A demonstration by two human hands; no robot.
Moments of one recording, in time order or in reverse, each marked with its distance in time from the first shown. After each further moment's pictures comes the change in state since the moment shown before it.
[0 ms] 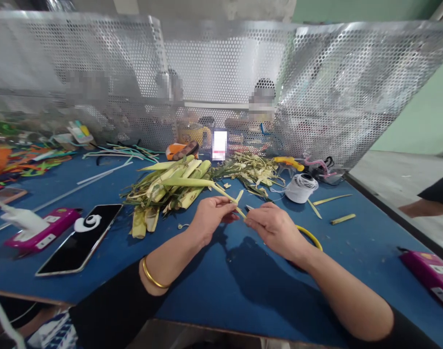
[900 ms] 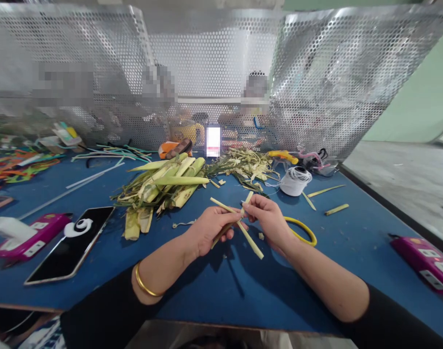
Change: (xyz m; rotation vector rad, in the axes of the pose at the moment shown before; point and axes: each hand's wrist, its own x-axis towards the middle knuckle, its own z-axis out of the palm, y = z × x) left_hand -0.015 -0.006 0.005 0.063 -0.301 -0.180; right_hand 0.009 0.007 0.029 0.989 0.380 0.644
